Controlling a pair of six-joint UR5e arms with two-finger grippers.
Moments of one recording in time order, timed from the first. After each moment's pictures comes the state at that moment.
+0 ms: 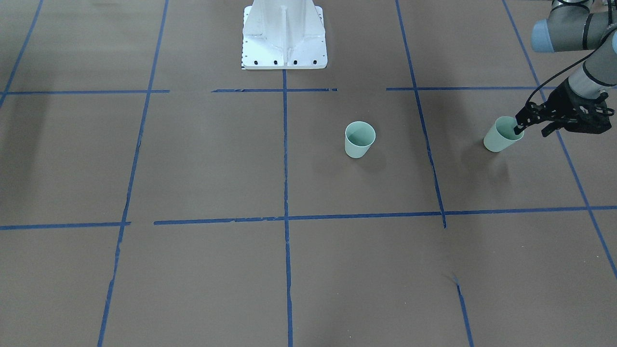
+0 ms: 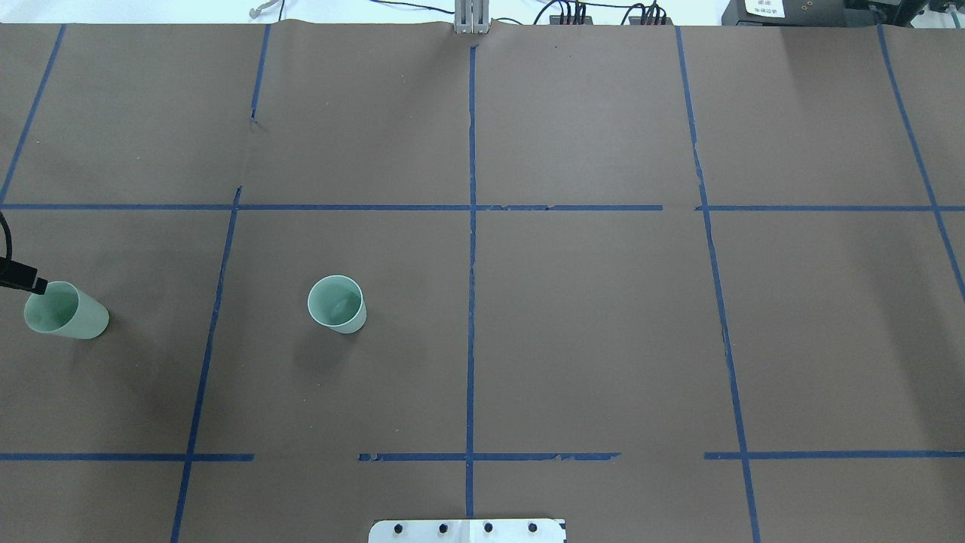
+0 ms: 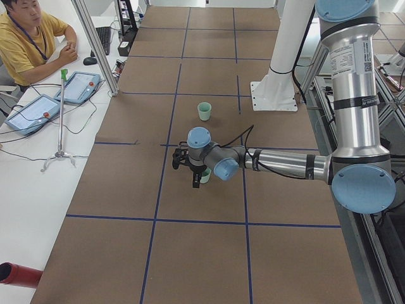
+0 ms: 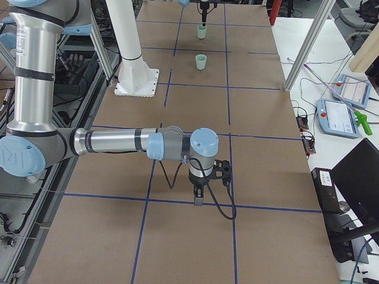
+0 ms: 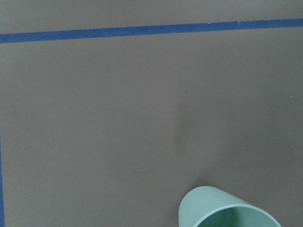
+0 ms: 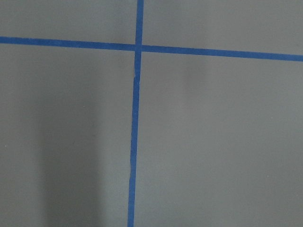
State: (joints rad) left arm -1.05 -1.40 -1.75 -2.14 -2.25 -0.67; right arm 1.56 -1.71 1.79 -1.68 2.26 -0.04
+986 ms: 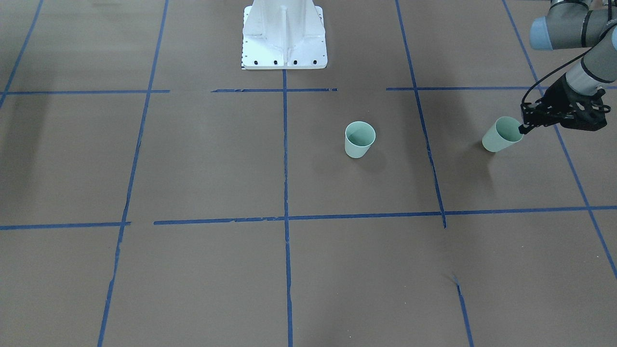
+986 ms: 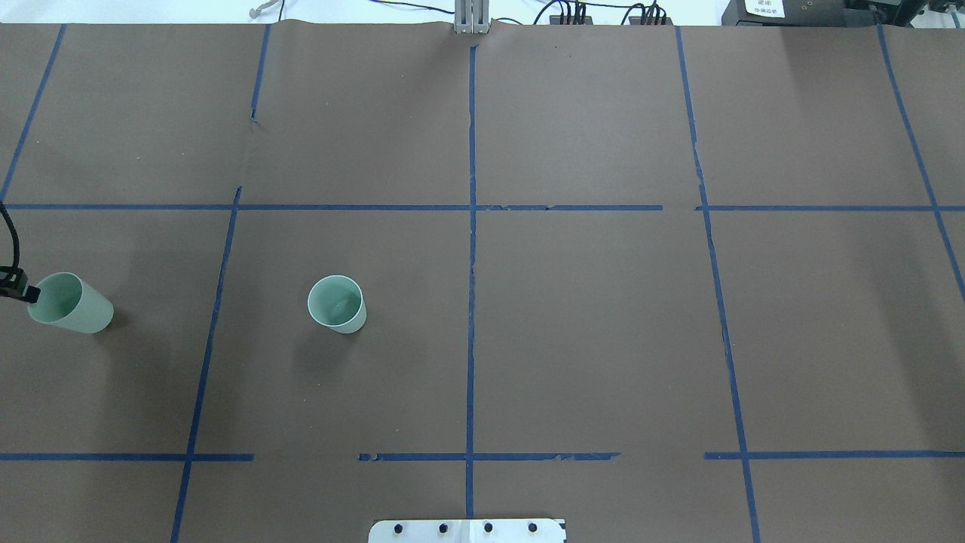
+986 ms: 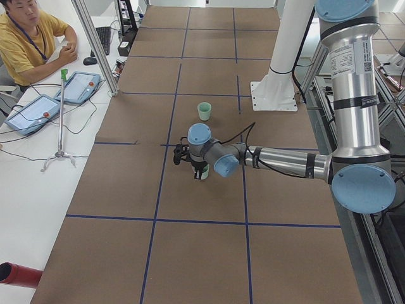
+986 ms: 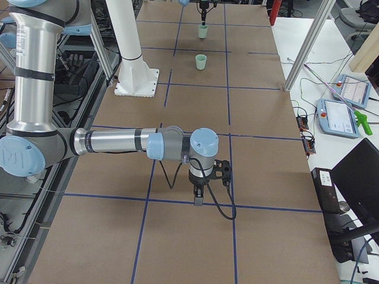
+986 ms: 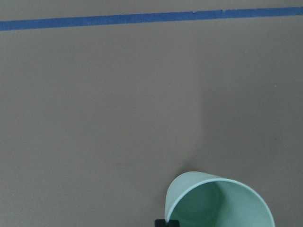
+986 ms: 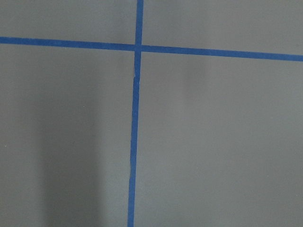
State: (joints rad) left arm -1.05 -1.40 -1.80 -2.13 -2.29 -0.67; right arm 1.56 -1.71 1.79 -1.68 2.26 -0.04
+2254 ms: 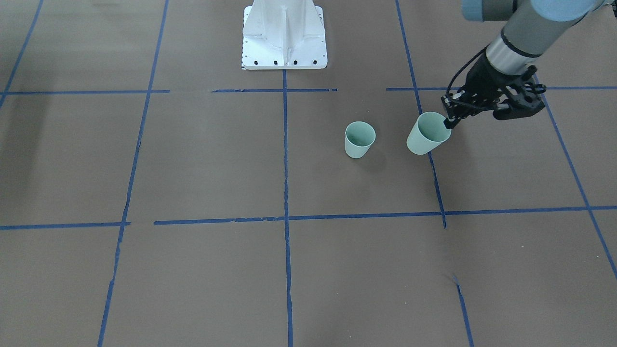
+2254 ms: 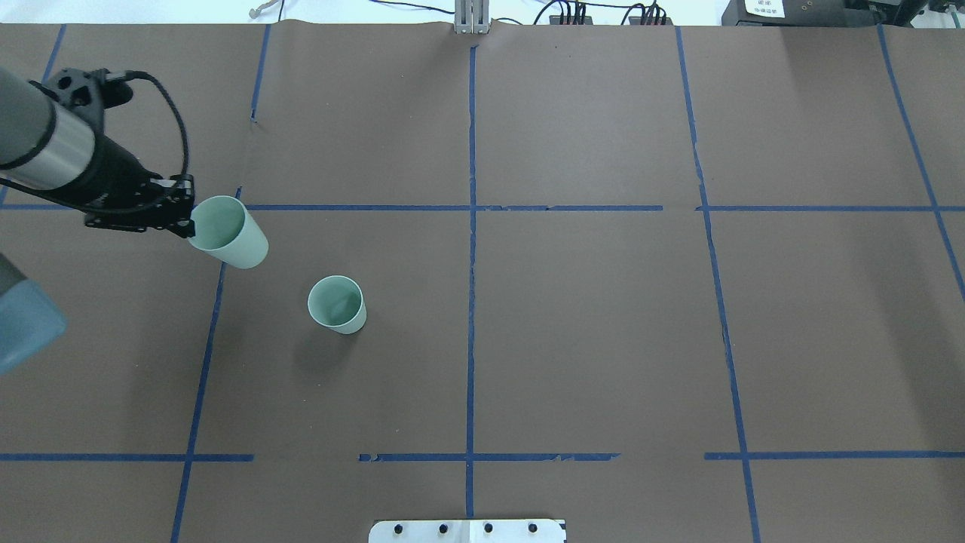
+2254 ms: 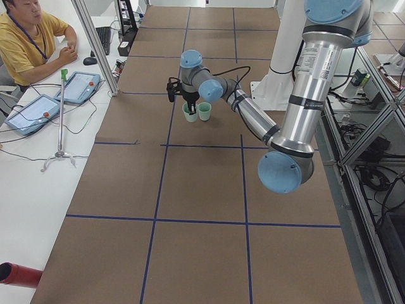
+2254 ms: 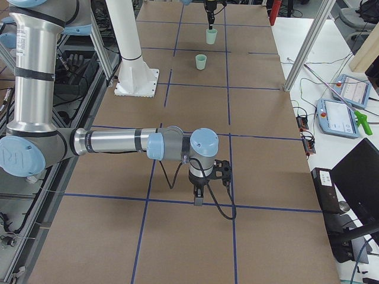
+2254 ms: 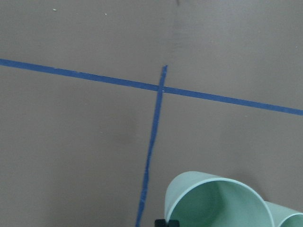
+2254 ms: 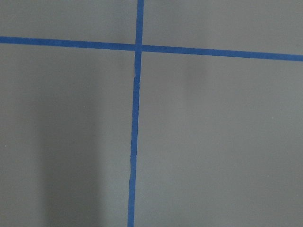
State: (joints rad) left arm -0.88 -1.87 -2.04 -1.53 -2.17 -1.19; right arm 1.56 -1.71 1.79 -1.68 2.26 -0.04
